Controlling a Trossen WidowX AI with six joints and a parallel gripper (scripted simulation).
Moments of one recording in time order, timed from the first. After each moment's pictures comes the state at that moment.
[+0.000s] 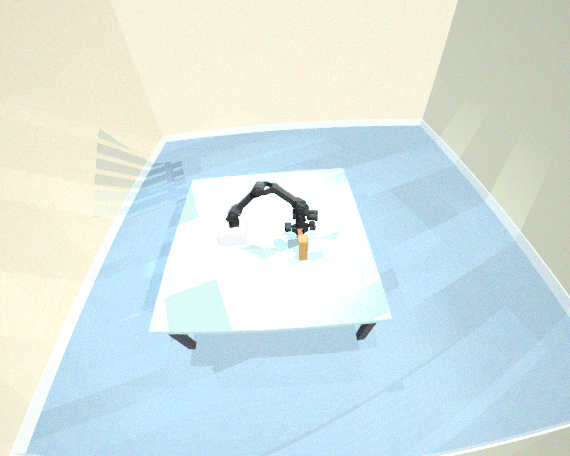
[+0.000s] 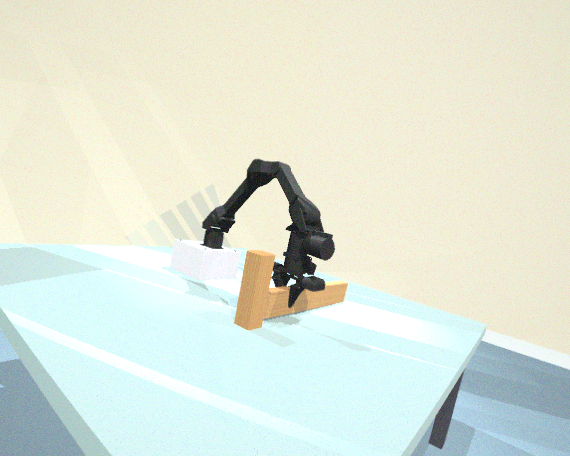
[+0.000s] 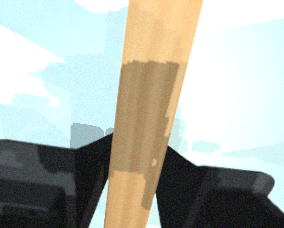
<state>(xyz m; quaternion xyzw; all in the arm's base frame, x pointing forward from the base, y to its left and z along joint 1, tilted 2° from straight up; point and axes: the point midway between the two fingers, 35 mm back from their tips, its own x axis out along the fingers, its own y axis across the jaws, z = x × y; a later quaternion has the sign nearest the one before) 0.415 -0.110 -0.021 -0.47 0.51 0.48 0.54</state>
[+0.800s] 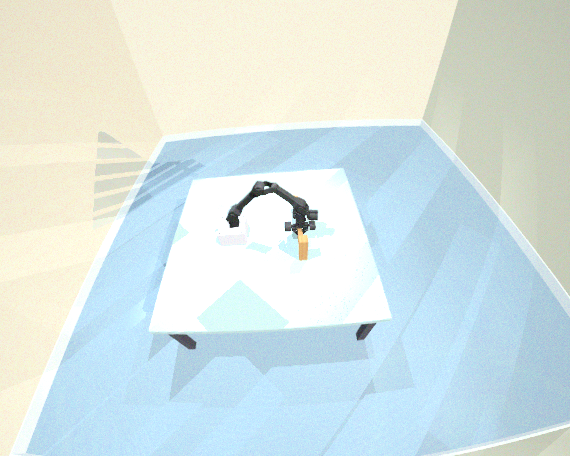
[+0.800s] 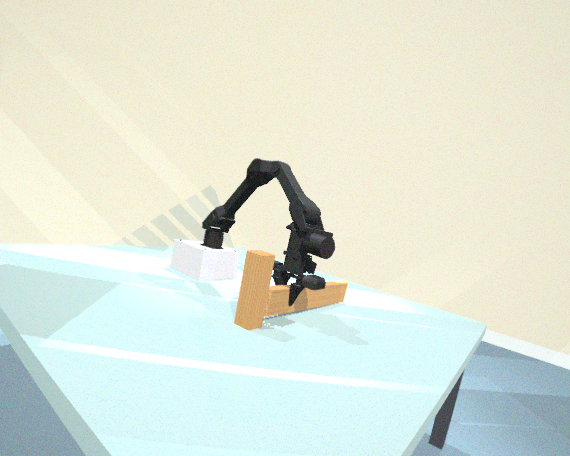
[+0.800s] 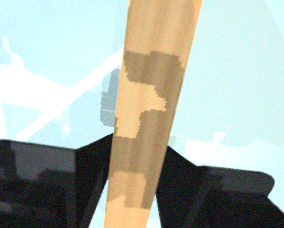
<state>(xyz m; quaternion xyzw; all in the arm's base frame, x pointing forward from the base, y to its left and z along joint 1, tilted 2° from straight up) 0.414 -0.110 -0.017 -0.47 0.51 0.48 0.54</state>
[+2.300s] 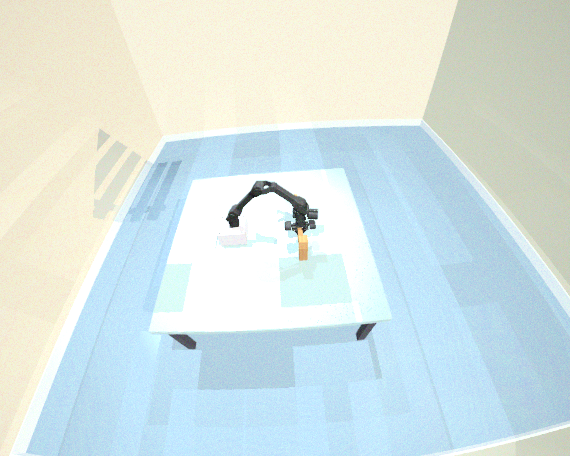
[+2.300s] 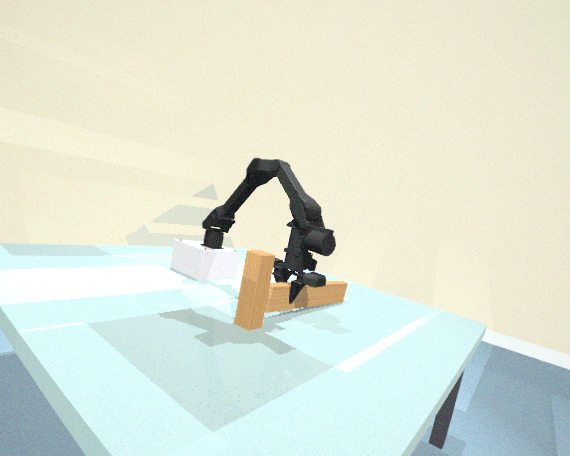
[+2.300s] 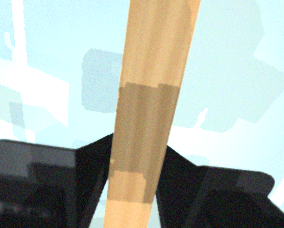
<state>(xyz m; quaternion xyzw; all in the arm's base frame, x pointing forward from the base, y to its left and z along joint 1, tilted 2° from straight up) 0.414 -0.110 -0.010 -0.47 0.51 0.48 0.53</state>
